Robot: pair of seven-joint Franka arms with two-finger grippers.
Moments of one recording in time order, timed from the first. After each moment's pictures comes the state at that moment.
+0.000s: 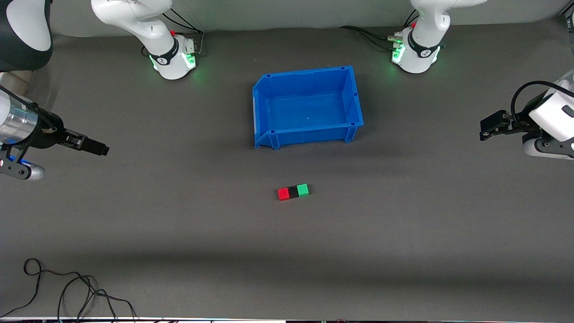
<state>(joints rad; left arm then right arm) 0.06 0.08 -0.13 -1.53 0.00 1.56 0.05 0.27 0.19 -0.23 -1.37 0.06 1.41 0.35</state>
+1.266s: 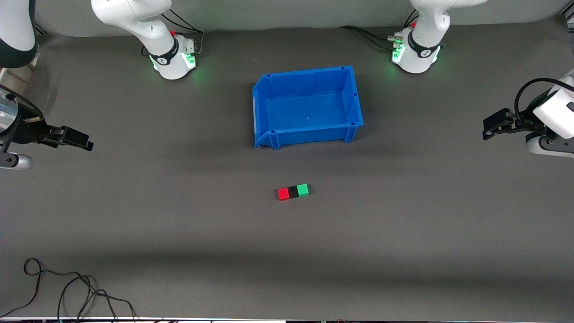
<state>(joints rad) 0.07 0.07 -0.13 -1.52 0.00 1.56 0.06 0.25 0.08 -0.29 -1.56 0.05 1.57 0.11</state>
